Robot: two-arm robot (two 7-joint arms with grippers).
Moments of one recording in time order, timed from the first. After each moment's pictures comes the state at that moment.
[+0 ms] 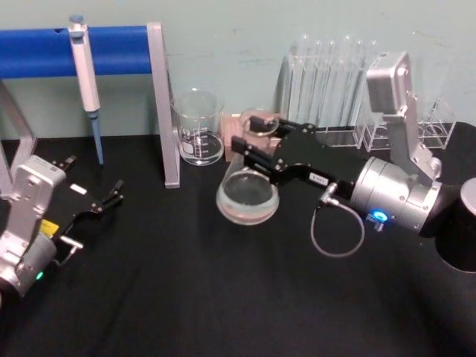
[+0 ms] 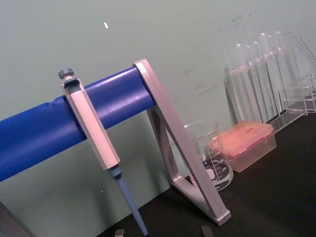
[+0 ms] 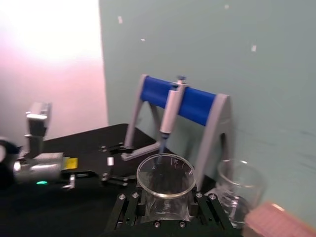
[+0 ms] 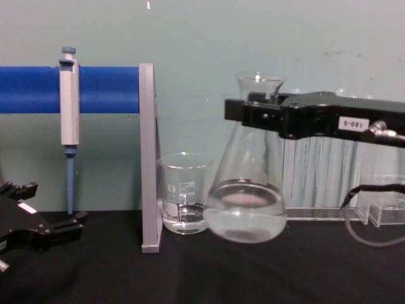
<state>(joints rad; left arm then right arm) -0.20 0.60 0.45 -1.41 -0.25 -0.12 0.03 0.35 0.48 -0.47 -1.66 0.54 0.14 0.50</state>
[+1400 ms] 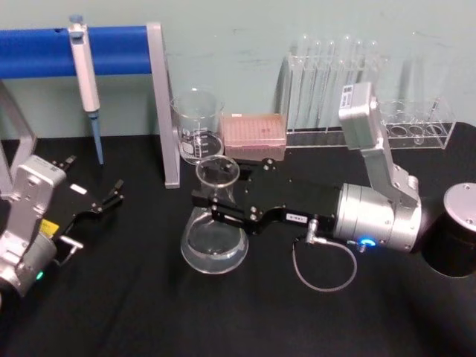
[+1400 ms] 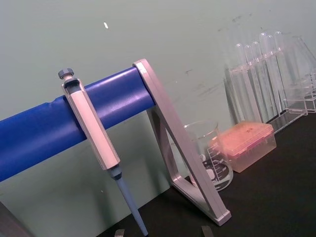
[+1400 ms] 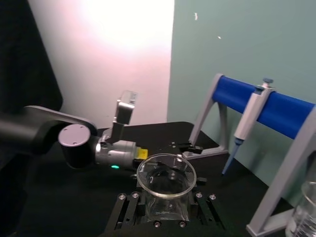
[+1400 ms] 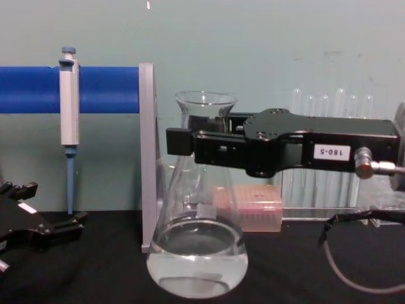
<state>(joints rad) -0.20 0.60 0.45 -1.41 -0.25 -0.12 0.03 0.42 0.55 -0.63 -1.66 0.60 0.08 0.68</state>
